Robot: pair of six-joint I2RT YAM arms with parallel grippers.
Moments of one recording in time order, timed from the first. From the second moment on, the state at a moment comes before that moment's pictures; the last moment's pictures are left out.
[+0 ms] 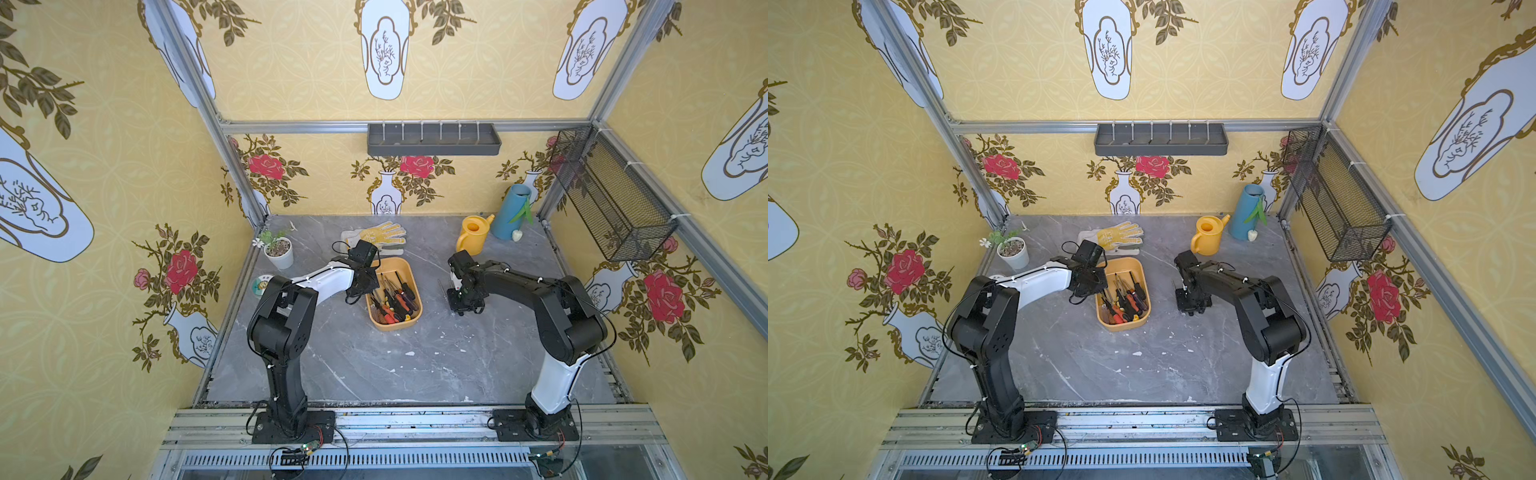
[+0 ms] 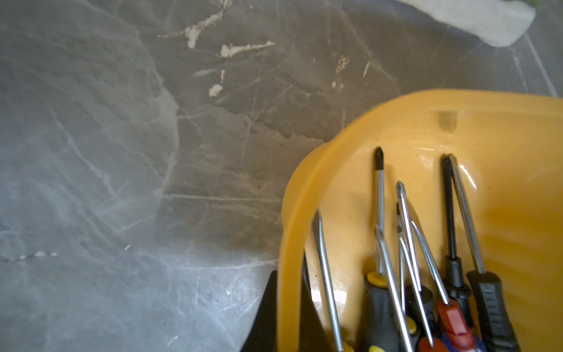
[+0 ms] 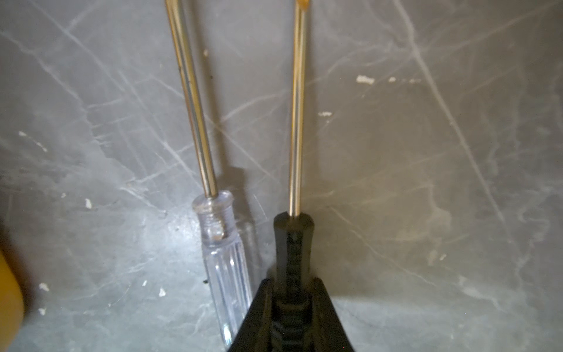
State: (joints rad) left arm -0.44 1.89 1.24 -0.52 -0.06 -0.68; right arm 0.39 1.85 1.14 -0.68 -0.02 0.31
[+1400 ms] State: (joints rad) left arm -0.44 1.86 1.16 -0.43 -0.05 -0.69; right arm 0.56 1.71 1.30 -0.74 0.12 0.27
